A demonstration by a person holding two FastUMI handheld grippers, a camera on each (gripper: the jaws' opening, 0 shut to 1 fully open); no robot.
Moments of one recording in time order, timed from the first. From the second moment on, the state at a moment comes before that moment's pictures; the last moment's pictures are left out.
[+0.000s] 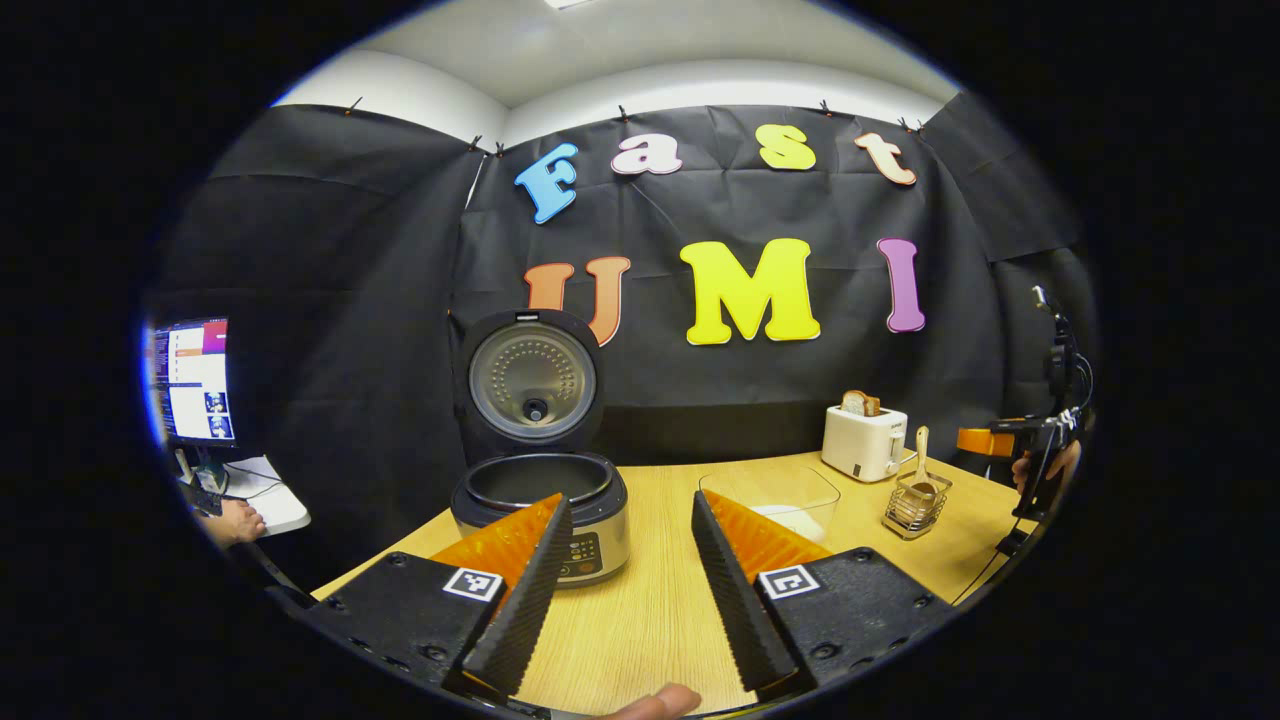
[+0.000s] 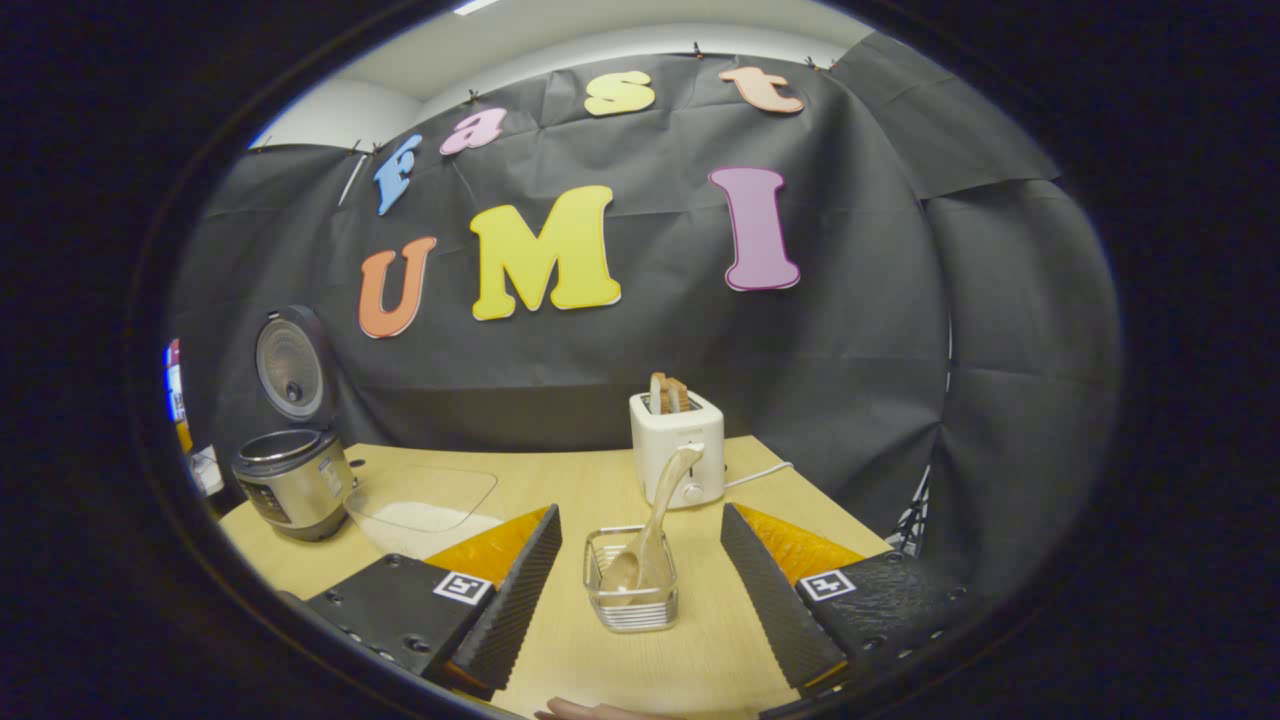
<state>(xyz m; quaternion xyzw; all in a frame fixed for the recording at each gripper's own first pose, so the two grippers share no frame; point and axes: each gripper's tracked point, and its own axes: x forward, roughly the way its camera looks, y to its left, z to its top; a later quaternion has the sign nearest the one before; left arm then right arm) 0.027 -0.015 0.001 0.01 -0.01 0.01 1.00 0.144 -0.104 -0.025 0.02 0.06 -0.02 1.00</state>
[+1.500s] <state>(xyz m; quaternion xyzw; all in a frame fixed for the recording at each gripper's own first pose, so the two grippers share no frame) 0.025 0.032 0.005 -0.01 -0.02 0.04 1.00 0.275 -0.111 -0.063 0.12 0.22 0.00 0.97</state>
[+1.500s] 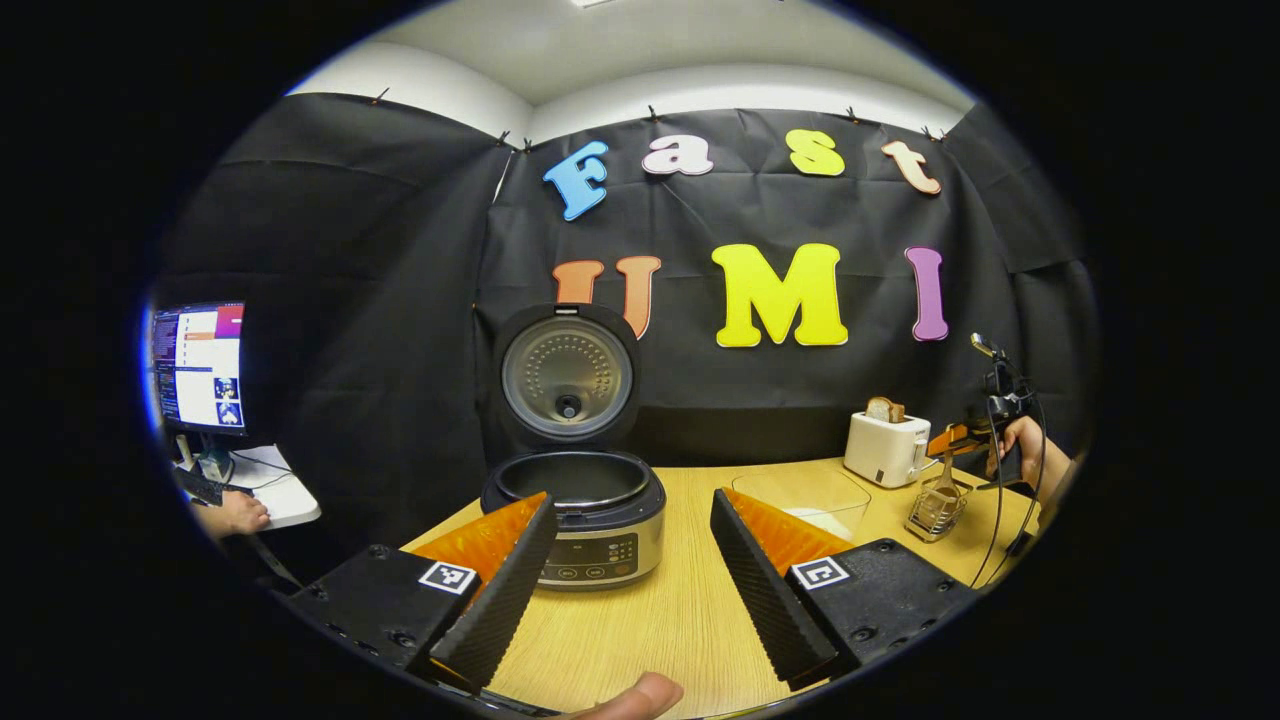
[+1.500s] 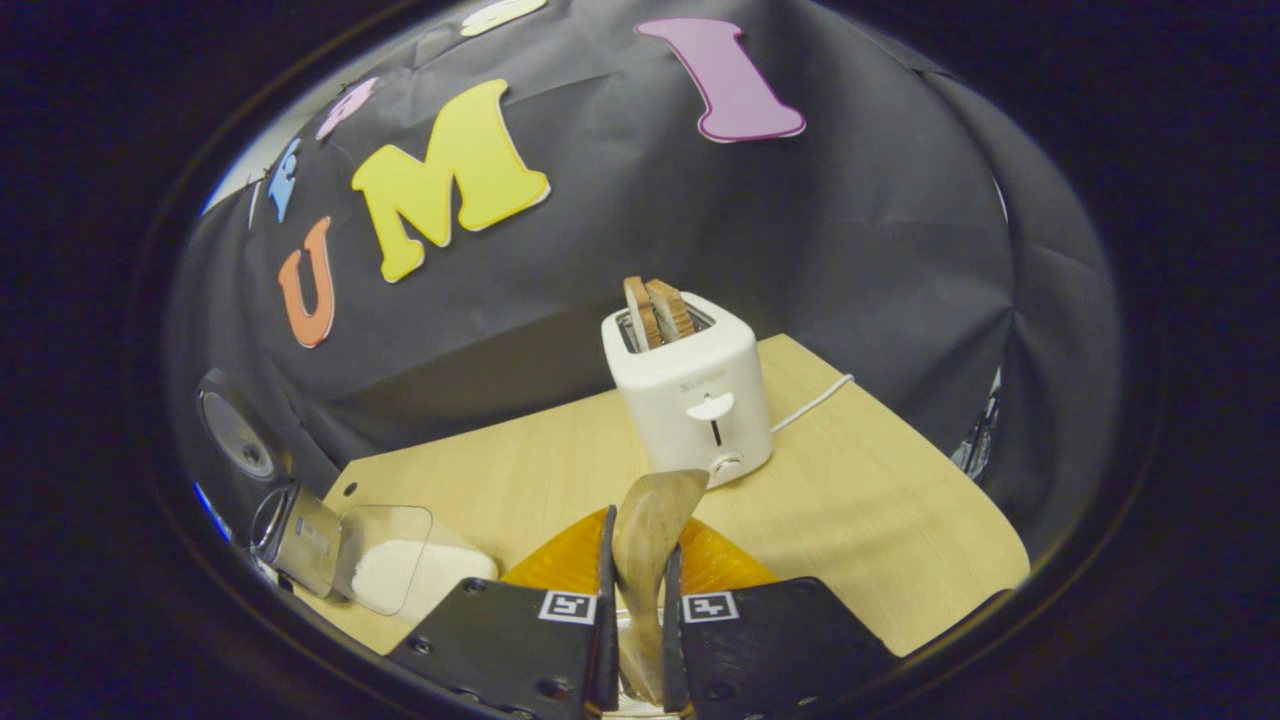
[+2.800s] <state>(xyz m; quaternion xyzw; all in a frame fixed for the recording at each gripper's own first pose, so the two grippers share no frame) 0.002 0.073 0.017 -0.01 -0.04 0.03 1.00 0.254 0.169 0.053 -0.06 0.09 0.05 0.99</state>
